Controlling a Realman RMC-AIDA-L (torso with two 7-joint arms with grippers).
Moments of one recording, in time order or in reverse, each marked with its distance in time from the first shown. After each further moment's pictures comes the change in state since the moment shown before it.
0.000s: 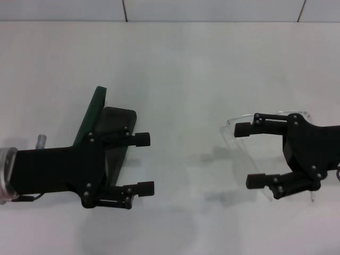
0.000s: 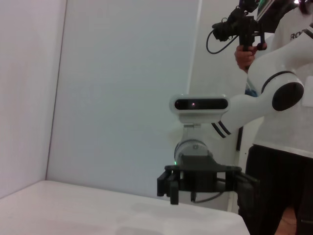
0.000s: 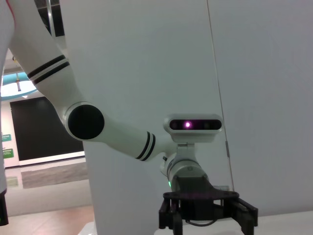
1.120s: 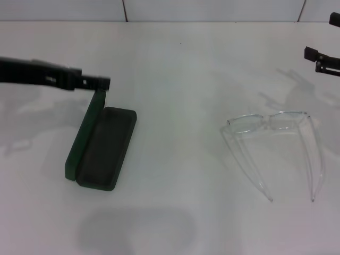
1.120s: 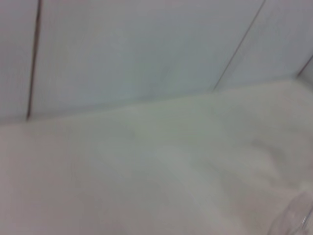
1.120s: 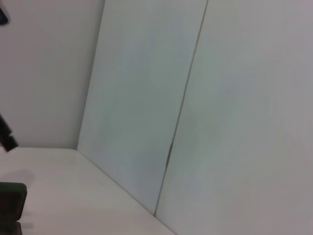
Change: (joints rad) left arm -0.047 -0.069 -0.016 0.843 0.572 -0.351 -1.305; right arm -0.300 0.140 0.756 -0.597 -0.489 0.527 0.086
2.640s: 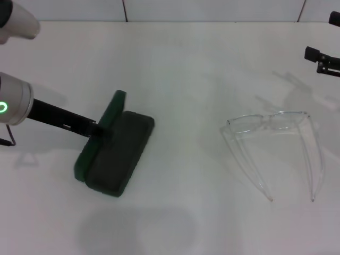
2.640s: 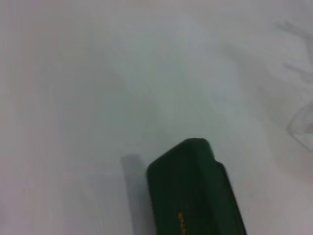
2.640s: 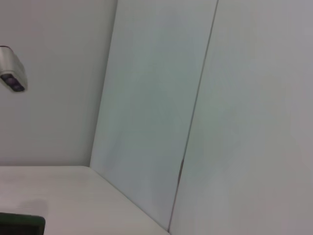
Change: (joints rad) left arm -0.061 -0.005 0.152 -0.120 0.197 0.033 -0.102; right arm -0.001 0.002 0.033 0.002 -0.001 -0.076 0.028
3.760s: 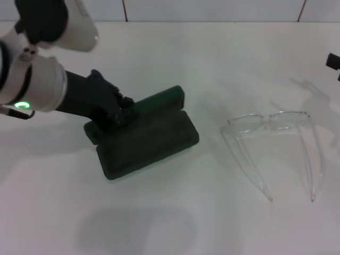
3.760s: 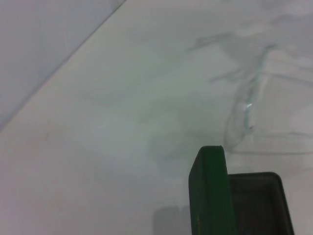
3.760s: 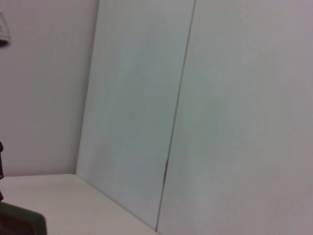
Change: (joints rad) left arm 0.111 -0.002 0.314 0.407 -0.031 -0.056 0.320; right arm -0.066 0.019 0.090 0.001 0.002 -0.069 -0.005
